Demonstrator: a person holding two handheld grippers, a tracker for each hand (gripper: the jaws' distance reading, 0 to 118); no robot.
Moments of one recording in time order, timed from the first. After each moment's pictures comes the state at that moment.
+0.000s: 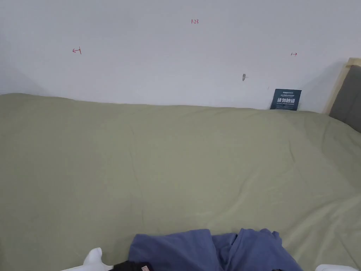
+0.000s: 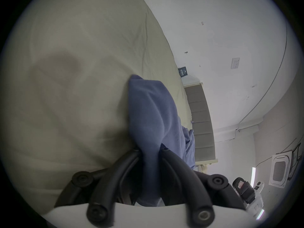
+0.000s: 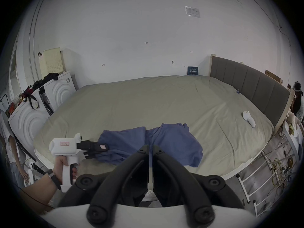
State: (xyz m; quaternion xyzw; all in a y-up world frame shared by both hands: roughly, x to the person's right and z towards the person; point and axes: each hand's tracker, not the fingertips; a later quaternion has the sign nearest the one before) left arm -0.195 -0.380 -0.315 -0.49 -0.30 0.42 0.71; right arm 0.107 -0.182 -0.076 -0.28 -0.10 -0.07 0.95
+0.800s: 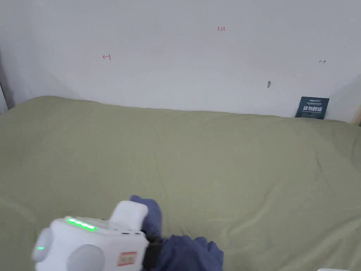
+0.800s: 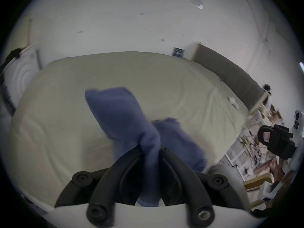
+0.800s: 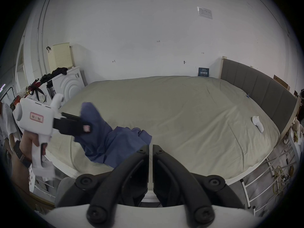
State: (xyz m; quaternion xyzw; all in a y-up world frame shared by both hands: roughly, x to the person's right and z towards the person) left arm -0.145 -0.219 -0.272 -0.41 -0.33 -0.03 0.85; right arm 0.080 -0.184 -0.087 -0.28 -0.05 -0.05 0.96
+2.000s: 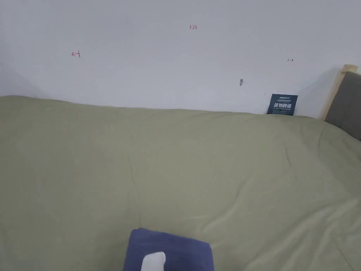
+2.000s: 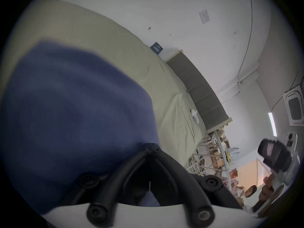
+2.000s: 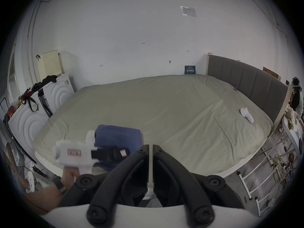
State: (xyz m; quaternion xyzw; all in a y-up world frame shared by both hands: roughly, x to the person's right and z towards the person) left arm -0.080 -0.364 -0.265 -0.45 -0.43 0.24 0.74; right arm 0.112 -0.187 -0.064 -0.27 -0.10 -0.08 0.95
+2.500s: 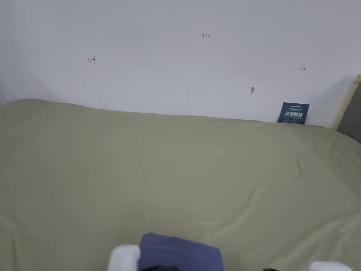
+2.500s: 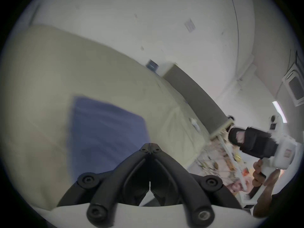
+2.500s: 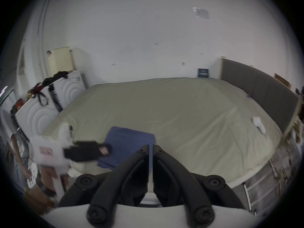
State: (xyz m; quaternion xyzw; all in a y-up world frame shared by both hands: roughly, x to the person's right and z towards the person) left arm -0.176 -0.264 -0.233 -0.34 -0.37 0.19 0.84; right arm 0.107 -0.181 -0.096 -0.27 -0.01 -0.06 0.96
